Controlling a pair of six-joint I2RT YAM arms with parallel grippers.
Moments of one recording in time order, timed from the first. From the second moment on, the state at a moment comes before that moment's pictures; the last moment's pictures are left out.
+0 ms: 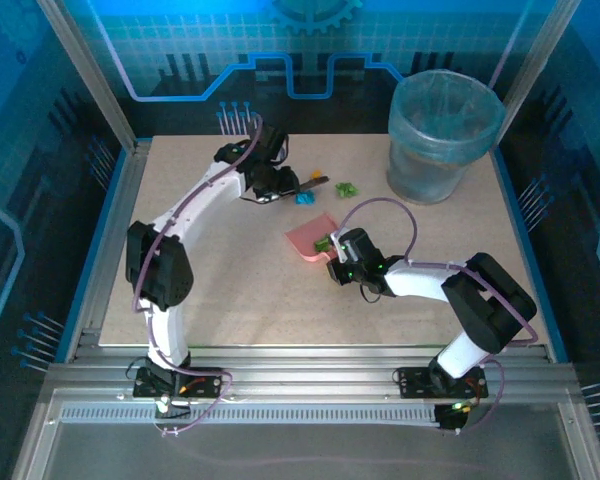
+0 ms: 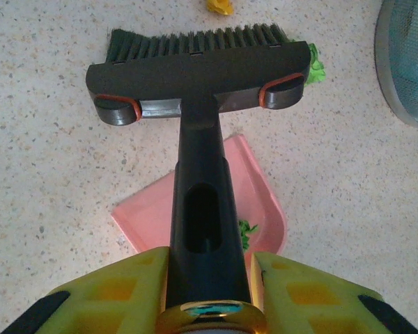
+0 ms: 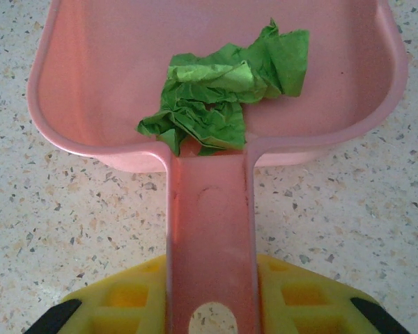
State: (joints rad) left arm -0.42 1.92 1.82 -0.92 0.14 -0.66; right arm 0.65 1.60 0.69 0.04 0.05 0.20
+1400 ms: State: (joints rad) left arm -0.47 1.88 1.81 -1.00 0.19 -0.65; right arm 0.65 1.60 0.69 0.03 0.06 0.21
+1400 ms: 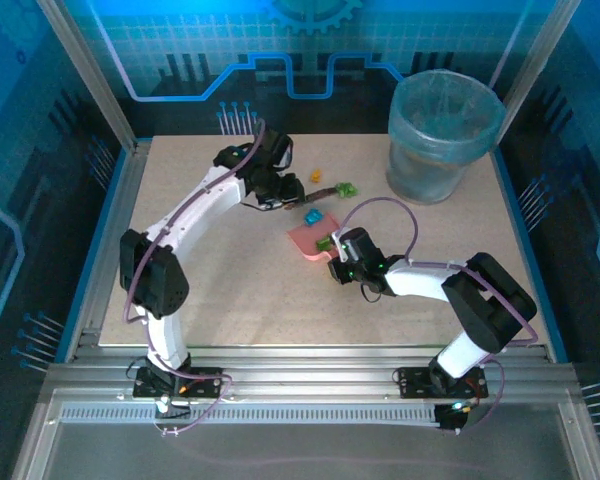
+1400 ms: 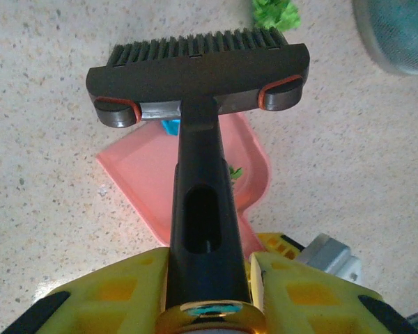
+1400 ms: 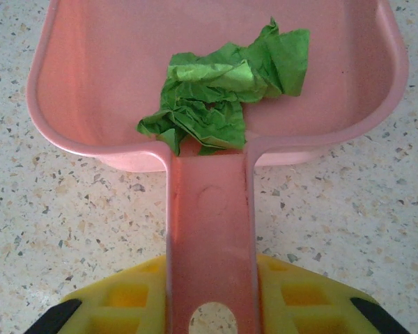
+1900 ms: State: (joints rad) left arm -0.48 1.69 1.56 -0.94 0.30 -0.64; right arm 0.64 1.60 0.69 0.03 0.07 0.21
